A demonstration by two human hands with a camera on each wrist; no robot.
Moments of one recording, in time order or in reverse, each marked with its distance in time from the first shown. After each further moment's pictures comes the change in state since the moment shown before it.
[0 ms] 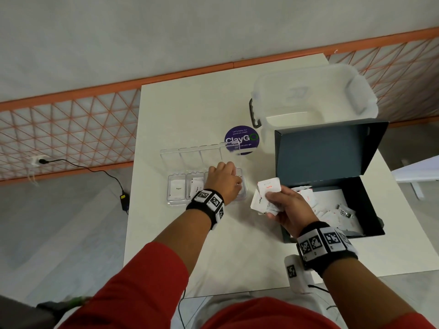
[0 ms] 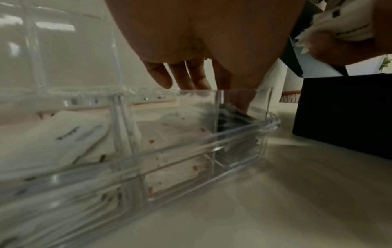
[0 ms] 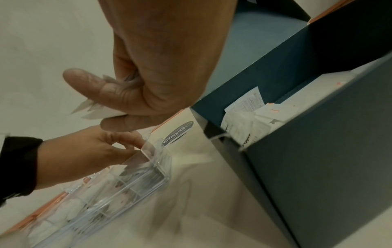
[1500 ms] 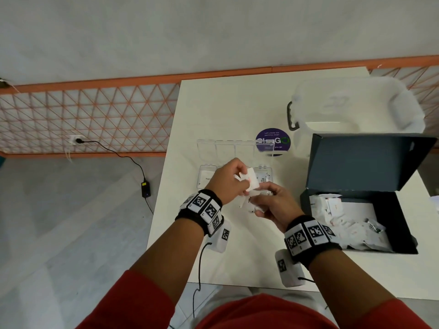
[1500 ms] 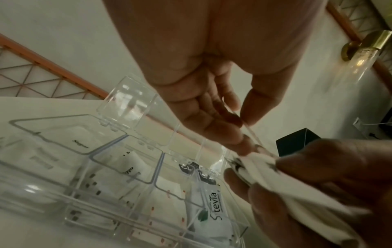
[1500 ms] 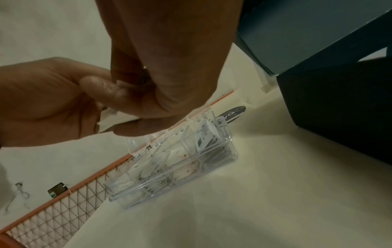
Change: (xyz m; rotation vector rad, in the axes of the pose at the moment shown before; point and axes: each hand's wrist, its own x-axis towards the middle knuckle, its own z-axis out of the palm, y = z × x) left_hand -0.076 -0.024 -0.062 -1.040 0.109 -0.292; right_hand -0.002 0.016 0.083 -0.216 -0.164 0.033
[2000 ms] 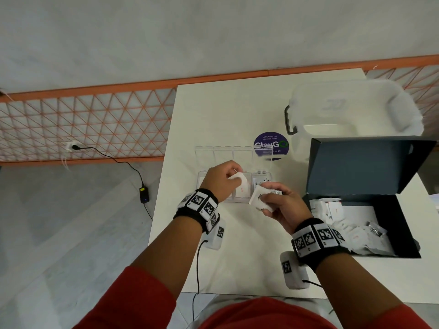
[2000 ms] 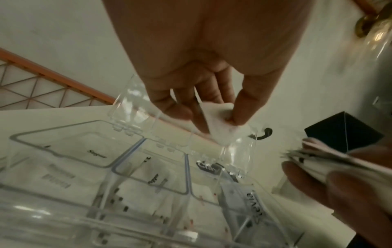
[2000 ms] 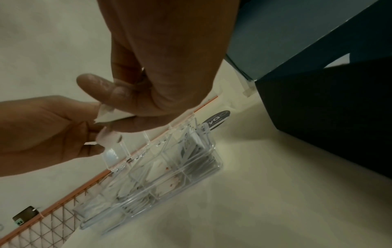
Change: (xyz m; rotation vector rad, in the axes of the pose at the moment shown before) left_hand 0.024 -0.012 -0.015 0.151 0.094 -0.037; right_hand 0.011 -0.006 -0.017 0.104 0.066 -0.045
